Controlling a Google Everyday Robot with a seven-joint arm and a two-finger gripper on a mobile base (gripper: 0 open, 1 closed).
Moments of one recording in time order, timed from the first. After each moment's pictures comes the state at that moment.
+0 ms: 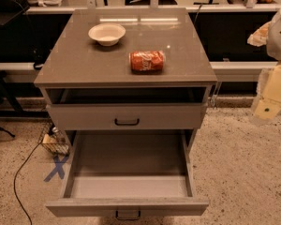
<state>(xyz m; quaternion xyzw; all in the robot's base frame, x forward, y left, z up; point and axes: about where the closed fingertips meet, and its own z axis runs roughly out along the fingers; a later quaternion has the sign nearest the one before) 0.438 -0.217 0.977 -0.60 0.78 -0.03 0.16</state>
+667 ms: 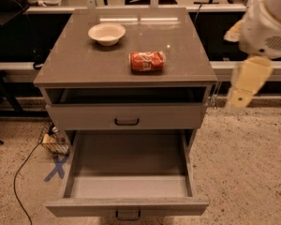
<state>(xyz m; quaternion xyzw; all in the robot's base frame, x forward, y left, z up) 0.474 -0.192 0.965 -0.63 0.76 -0.03 0.17</state>
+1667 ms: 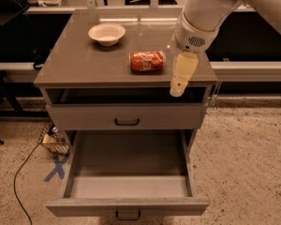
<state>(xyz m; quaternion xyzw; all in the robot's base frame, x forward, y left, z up) 0.577 -0.098 0.911 -0.66 0.73 0.00 0.17</state>
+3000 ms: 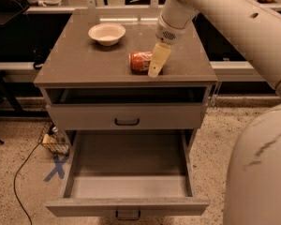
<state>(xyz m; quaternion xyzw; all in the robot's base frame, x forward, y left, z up) 0.706 -0.068 0.872 -0.60 0.77 -0.02 0.21</state>
